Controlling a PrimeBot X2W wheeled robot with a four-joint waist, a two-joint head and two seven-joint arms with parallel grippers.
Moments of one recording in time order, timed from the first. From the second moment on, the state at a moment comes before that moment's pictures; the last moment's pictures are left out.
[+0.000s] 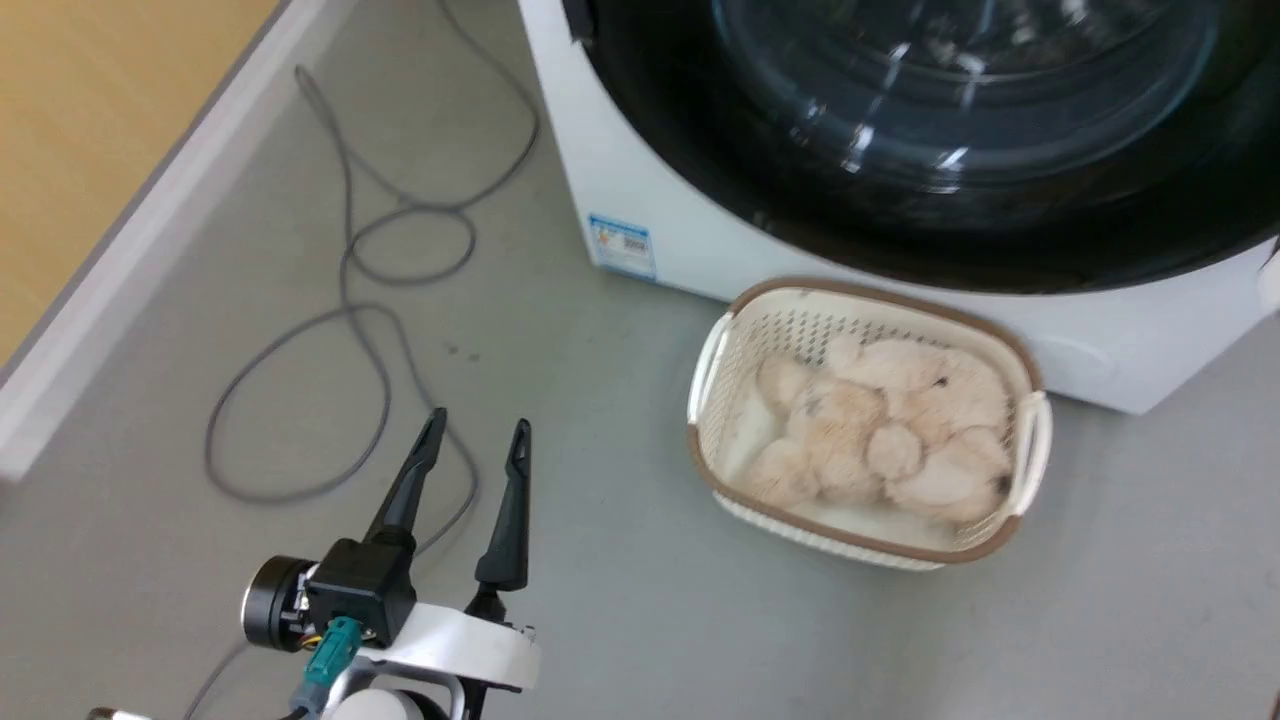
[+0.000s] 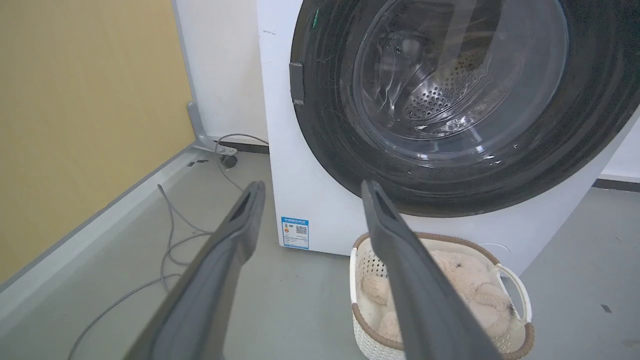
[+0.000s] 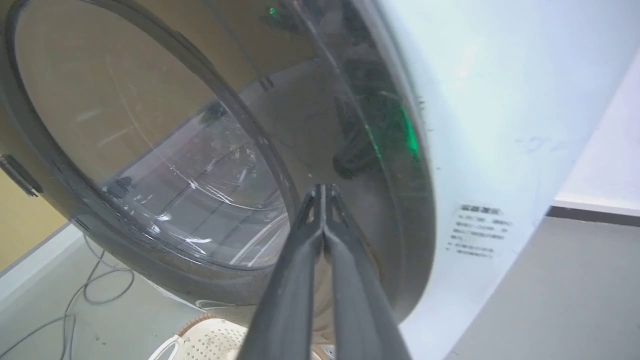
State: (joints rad) left arm -0.09 0.05 -0.17 0.03 -0.12 -0.01 -0.26; right arm -0.88 -0.45 0.06 0.83 0.43 0.13 -0.11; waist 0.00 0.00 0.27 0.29
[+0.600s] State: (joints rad) left arm 0.00 0.06 -0.11 0.11 -0.11 -0.03 -0.26; right arm -0.25 -0.33 0.09 0.38 0.45 0.13 -0.24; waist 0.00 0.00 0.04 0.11
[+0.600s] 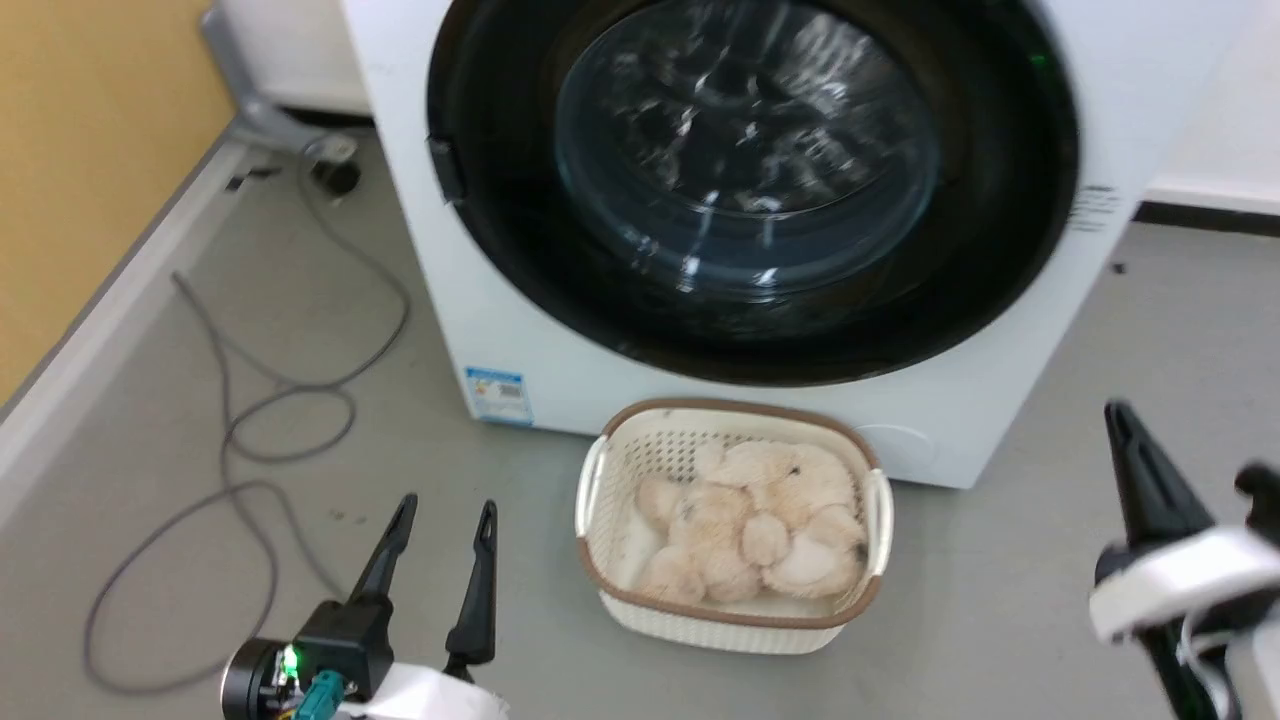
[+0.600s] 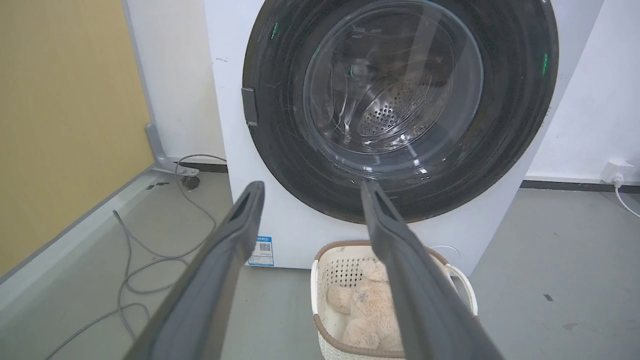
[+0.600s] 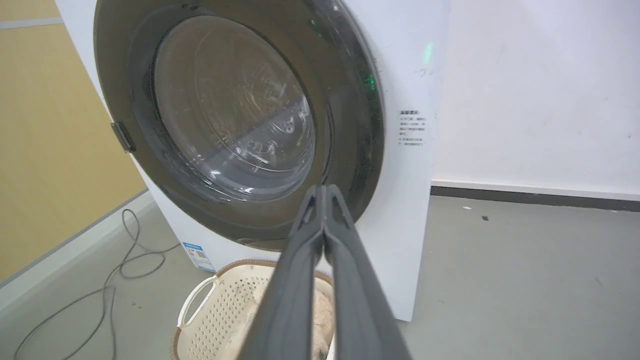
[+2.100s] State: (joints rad) left arm 0.06 0.07 -0.14 0.13 -0.09 -0.04 -0.26; right arm 0.15 -0.06 -0.11 0.03 0.16 0.13 -0.21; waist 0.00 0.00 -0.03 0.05
